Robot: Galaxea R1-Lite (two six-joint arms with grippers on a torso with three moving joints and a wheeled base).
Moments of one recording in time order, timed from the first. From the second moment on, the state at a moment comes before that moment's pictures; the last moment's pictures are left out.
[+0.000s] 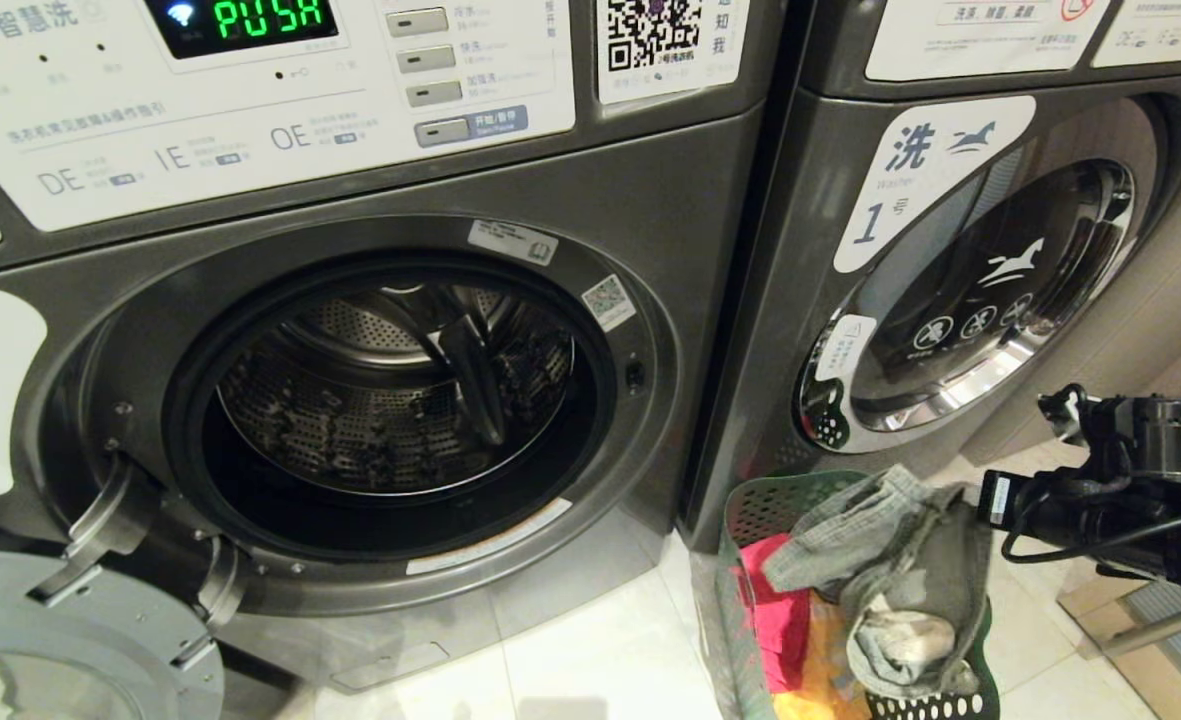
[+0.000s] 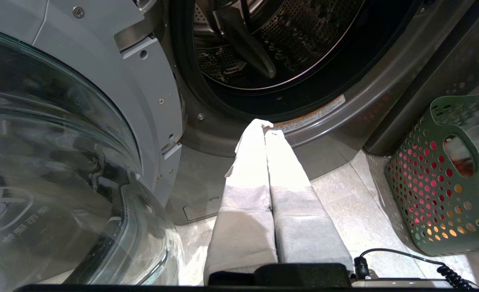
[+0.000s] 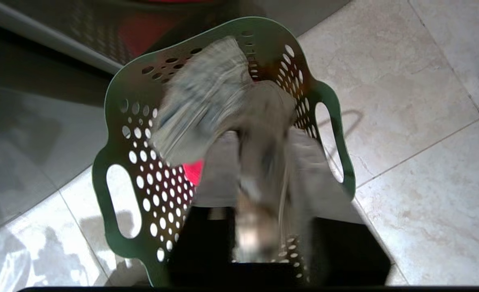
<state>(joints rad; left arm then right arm) 0.00 0.00 0.00 -0.03 0.00 -0.02 -0.10 1.81 -0.63 -0.65 0.02 0.20</state>
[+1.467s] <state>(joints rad) 0.00 0.00 0.00 -0.03 0.00 -0.02 -0.04 0.59 -0.03 -0.21 0.03 -0.08</state>
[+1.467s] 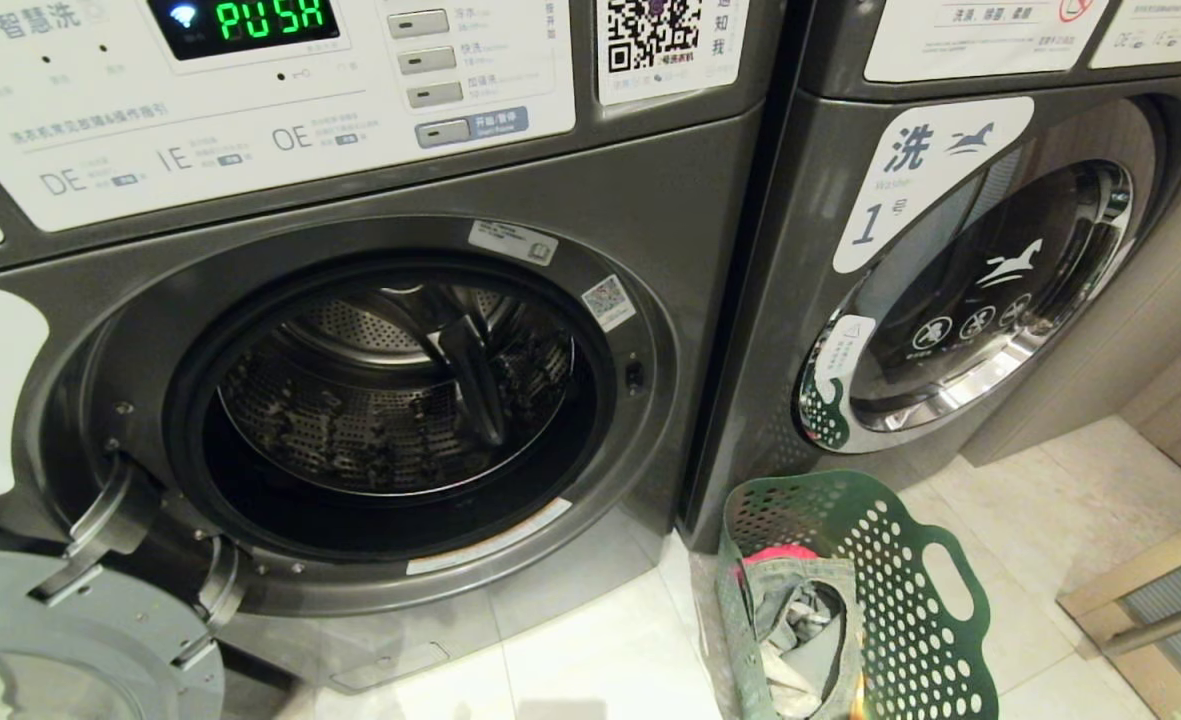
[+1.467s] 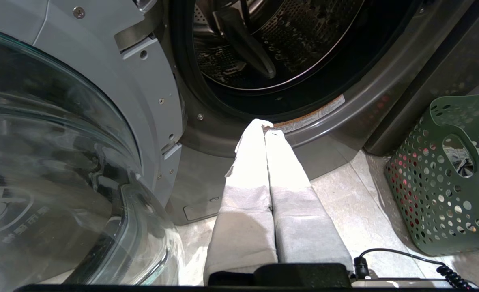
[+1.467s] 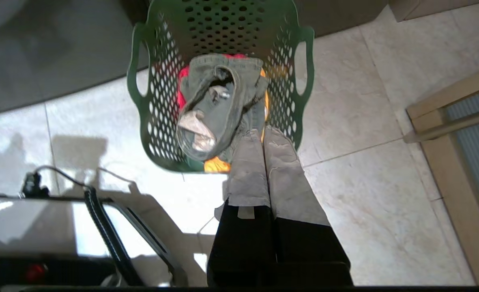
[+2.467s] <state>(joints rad) 0.00 0.00 0.00 -0.03 0.00 -0.02 -0.01 0.00 -0.01 0.03 0.01 -0.13</state>
